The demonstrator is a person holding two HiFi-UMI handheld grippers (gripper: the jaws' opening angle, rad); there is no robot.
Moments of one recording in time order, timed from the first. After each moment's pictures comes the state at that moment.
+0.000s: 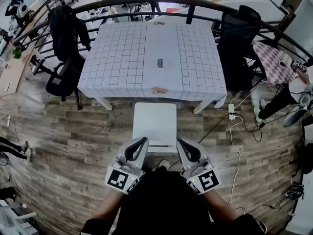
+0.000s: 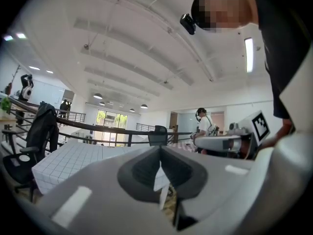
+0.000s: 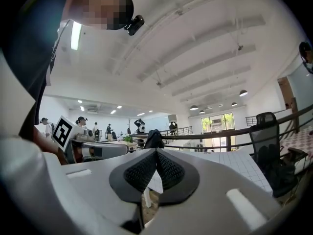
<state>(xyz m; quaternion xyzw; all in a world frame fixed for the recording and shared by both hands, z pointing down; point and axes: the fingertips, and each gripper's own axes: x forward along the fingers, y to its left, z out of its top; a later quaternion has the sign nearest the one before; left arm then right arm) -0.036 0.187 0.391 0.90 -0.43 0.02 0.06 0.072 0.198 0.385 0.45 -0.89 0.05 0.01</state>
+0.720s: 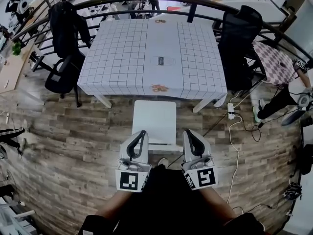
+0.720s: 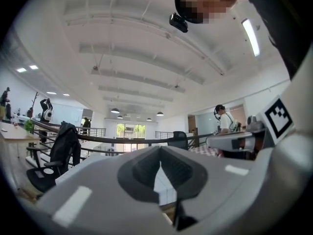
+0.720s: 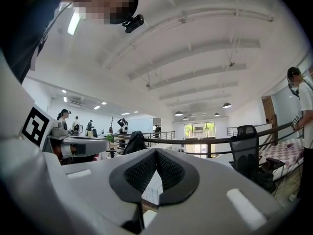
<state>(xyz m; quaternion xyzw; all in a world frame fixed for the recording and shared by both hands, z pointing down) -0.045 0.192 0.391 0.84 -0.54 0.01 0.00 0.093 0.190 0.390 0.54 -0.84 0.01 0.01</state>
